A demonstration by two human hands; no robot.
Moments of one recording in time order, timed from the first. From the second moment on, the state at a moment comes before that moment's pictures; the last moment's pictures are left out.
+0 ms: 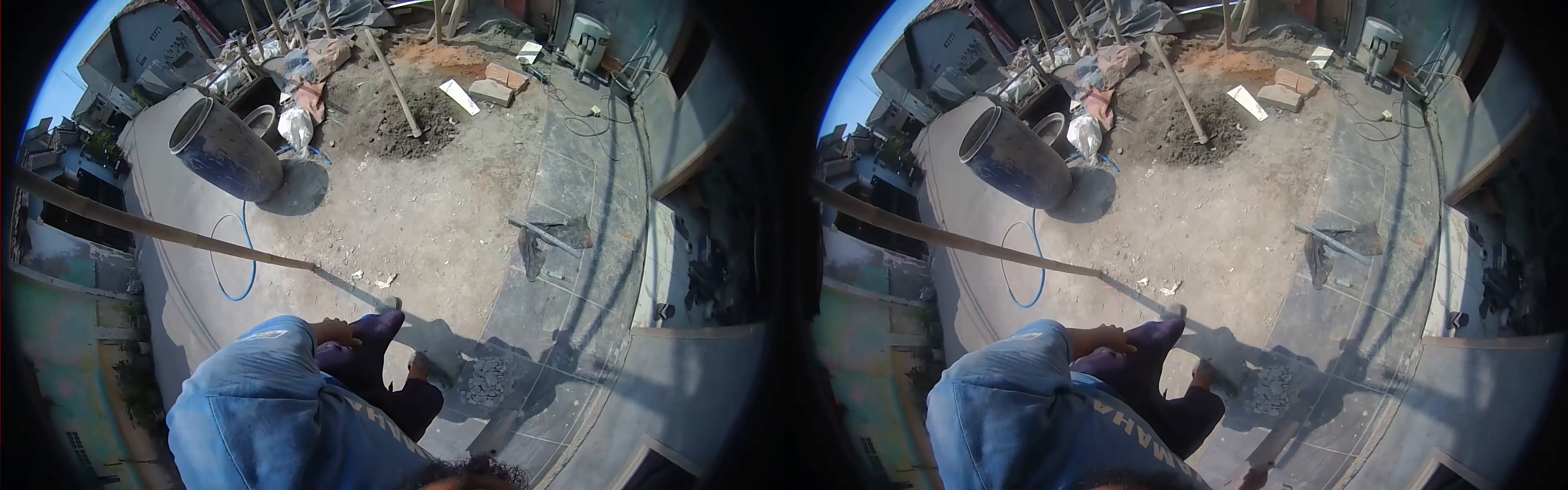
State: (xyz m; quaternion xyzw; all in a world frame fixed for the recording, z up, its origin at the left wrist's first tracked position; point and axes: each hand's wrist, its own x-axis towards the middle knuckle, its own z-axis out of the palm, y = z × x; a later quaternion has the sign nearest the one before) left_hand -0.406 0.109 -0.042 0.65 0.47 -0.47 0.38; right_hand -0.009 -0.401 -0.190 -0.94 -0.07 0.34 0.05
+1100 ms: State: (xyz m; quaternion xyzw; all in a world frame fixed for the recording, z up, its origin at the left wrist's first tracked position) left_hand -0.846 0.121 -0.115 0.39 0.72 -0.07 0.56; right_hand -0.224 0.002 0.028 -0.94 -0.20 0.25 0.13
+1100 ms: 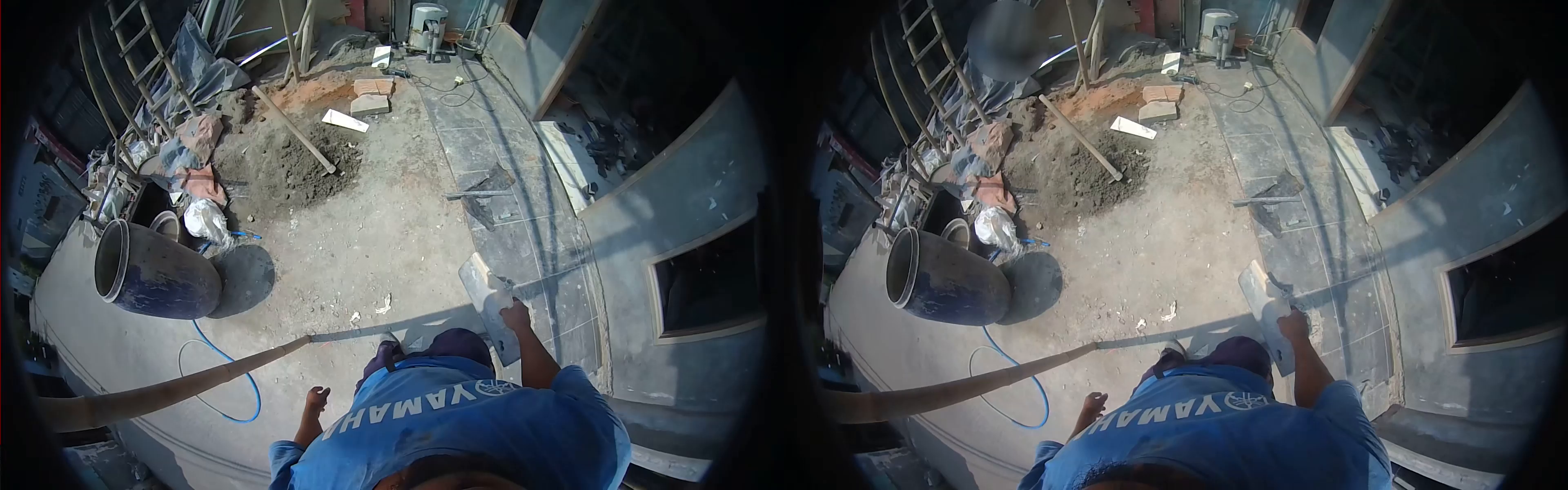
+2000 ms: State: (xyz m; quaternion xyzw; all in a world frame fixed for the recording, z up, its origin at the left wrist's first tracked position) left_hand -0.452 0.324 -0.096 0.81 0.40 -0.22 0.38; right_hand -0.139 -0.251 -0.116 -0.93 0.20 0.27 0.14
